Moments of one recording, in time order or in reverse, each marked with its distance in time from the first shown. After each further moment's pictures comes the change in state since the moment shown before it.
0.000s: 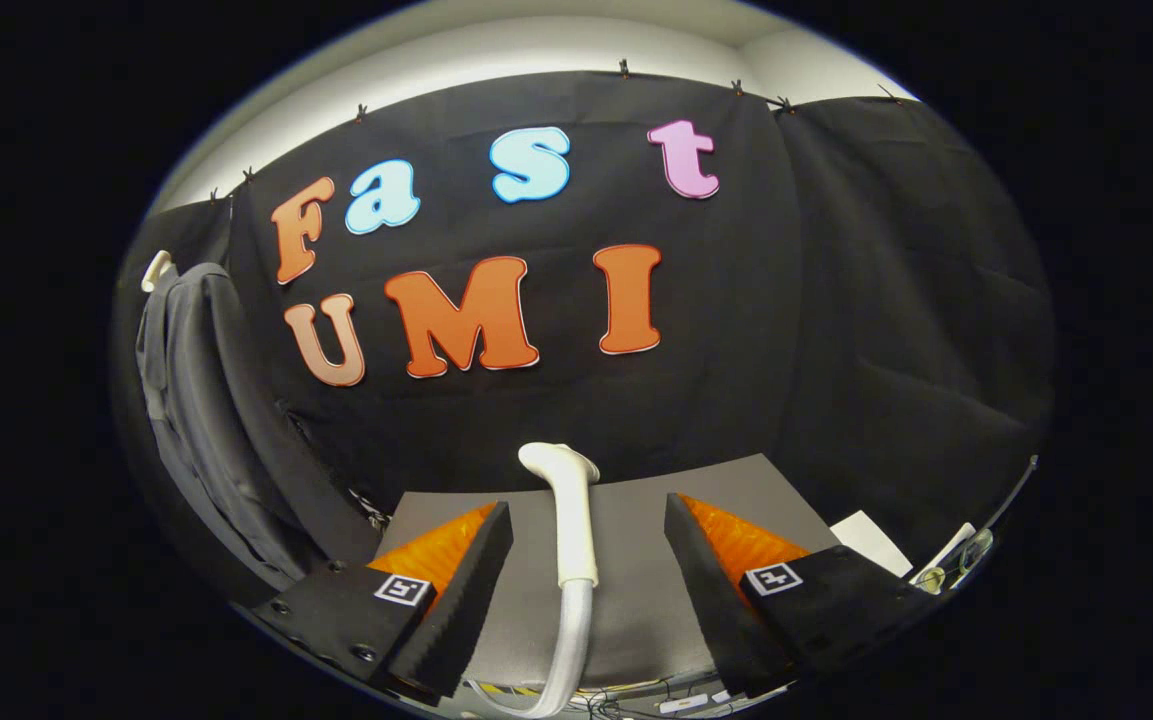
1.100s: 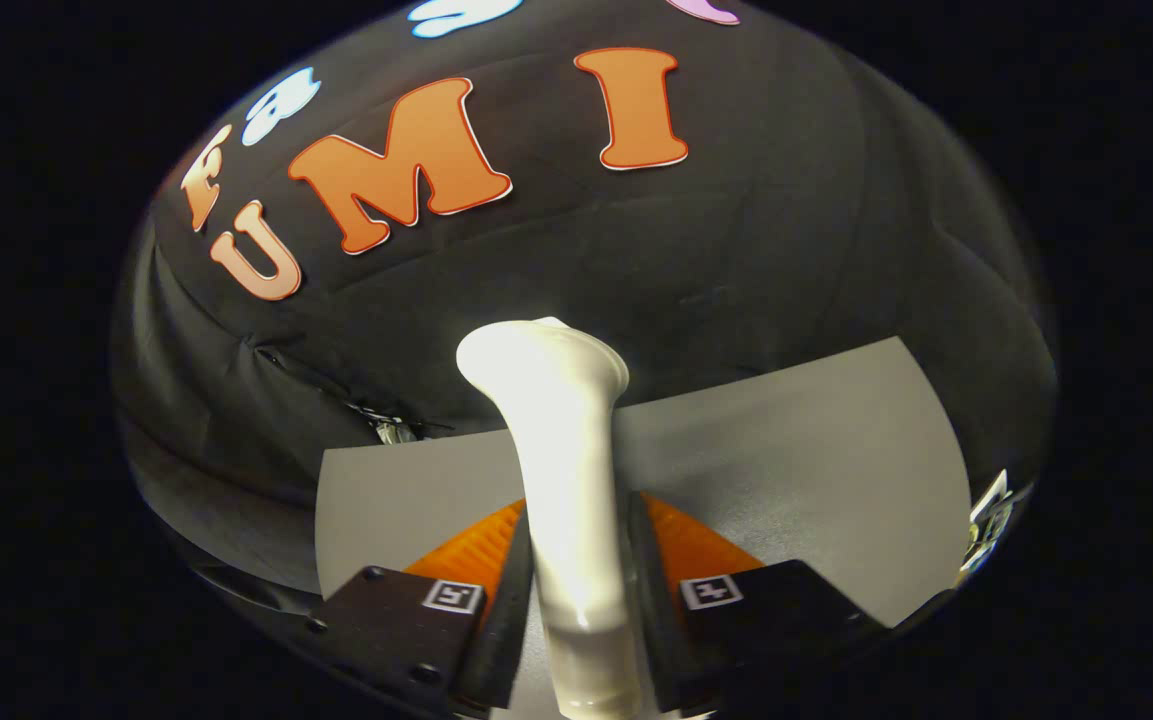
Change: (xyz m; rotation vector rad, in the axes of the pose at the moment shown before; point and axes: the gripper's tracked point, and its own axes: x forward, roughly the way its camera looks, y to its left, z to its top) arm 0.170 -0.001 -0.108 0.142 0.525 0.029
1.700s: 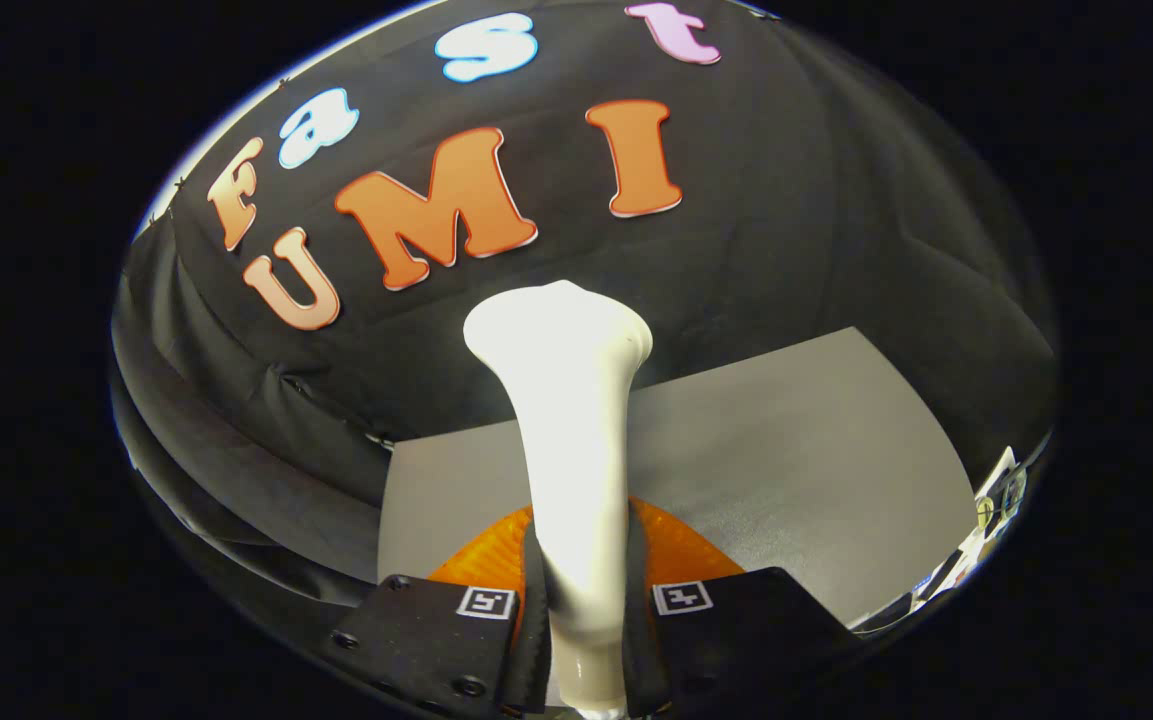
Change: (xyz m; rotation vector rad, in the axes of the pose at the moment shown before) arm -0.092 0.043 -0.026 0.019 -0.222 0.000
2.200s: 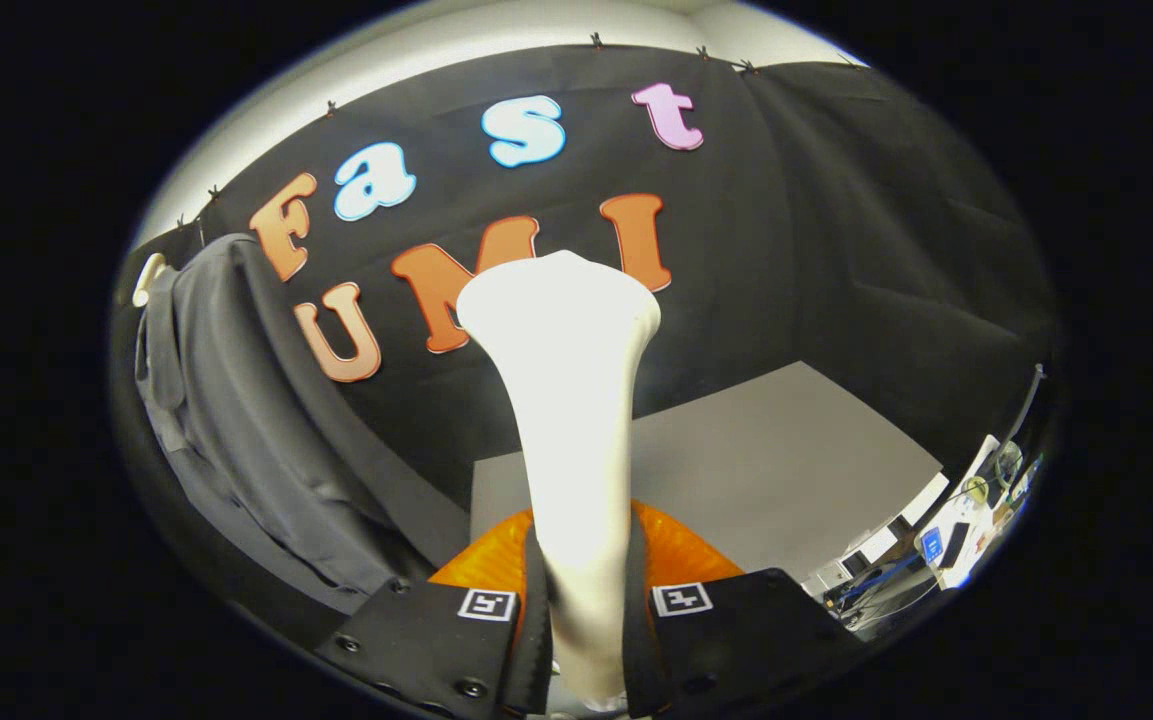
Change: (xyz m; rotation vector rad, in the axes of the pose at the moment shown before) arm -0.139 0.088 -0.035 -0.004 -0.261 -0.024
